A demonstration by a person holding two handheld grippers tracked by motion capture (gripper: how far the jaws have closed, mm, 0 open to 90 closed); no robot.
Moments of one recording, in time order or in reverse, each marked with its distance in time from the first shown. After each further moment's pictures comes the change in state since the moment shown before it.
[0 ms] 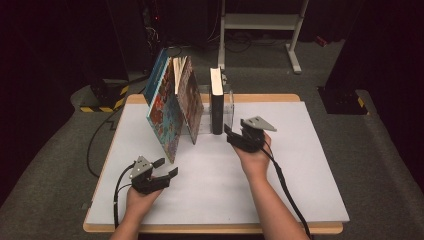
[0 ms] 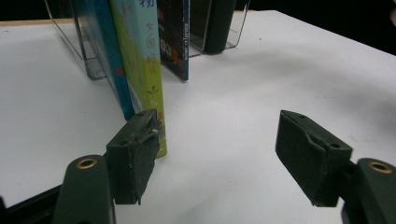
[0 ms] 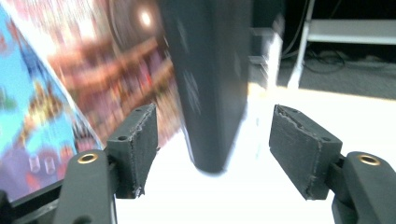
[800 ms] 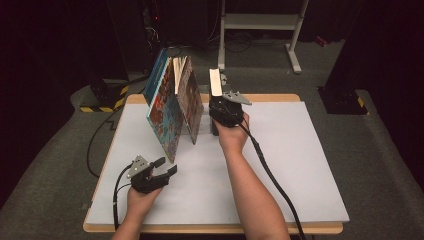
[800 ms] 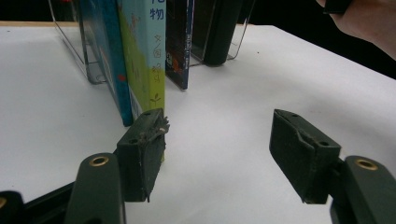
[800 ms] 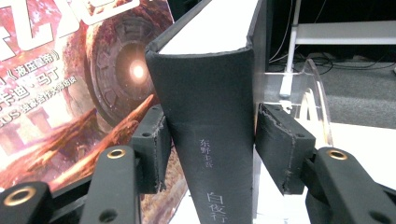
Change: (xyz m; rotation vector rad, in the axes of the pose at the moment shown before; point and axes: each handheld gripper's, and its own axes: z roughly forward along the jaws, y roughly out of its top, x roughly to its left) left arm 0.002 0.000 -0.001 -0.046 -0.018 -0.051; right arm 0.032 0.058 0.080 -0.028 -0.067 0.059
